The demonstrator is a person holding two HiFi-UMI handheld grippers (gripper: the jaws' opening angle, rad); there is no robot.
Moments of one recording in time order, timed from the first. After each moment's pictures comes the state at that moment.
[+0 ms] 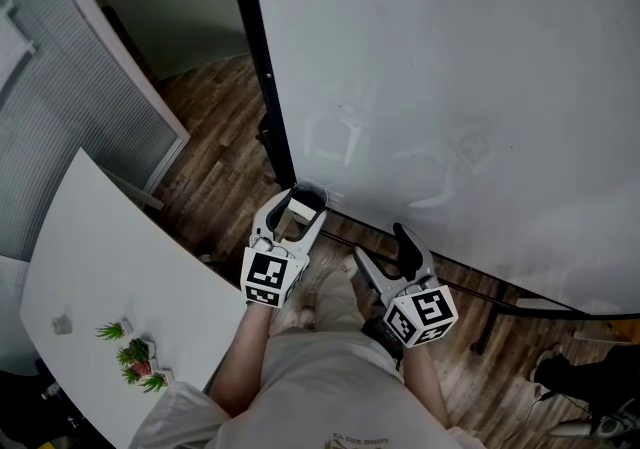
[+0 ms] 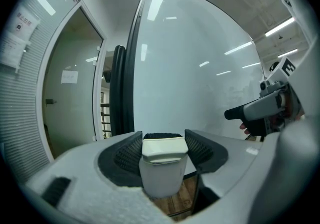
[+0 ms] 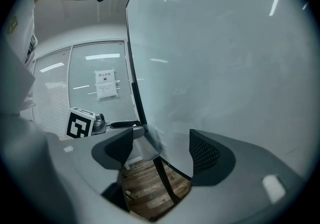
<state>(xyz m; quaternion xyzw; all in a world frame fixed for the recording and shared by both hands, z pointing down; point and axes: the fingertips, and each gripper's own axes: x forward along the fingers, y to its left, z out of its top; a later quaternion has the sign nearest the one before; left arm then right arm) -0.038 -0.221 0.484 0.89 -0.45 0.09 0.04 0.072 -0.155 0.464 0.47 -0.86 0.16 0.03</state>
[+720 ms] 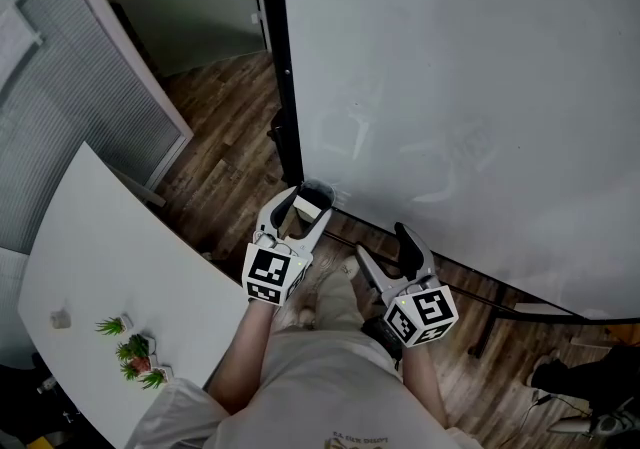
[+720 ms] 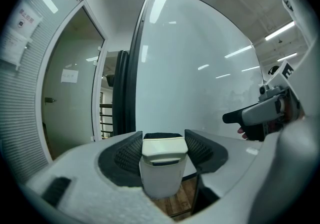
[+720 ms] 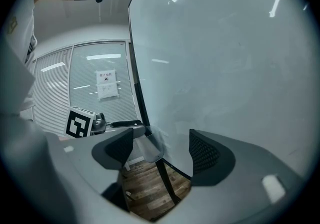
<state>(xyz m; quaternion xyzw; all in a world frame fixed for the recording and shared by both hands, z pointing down) -0.043 -0.216 0.473 0.89 -0.45 0.07 0.04 0.061 -0.151 0.457 0.47 -0.87 0.15 0.02</state>
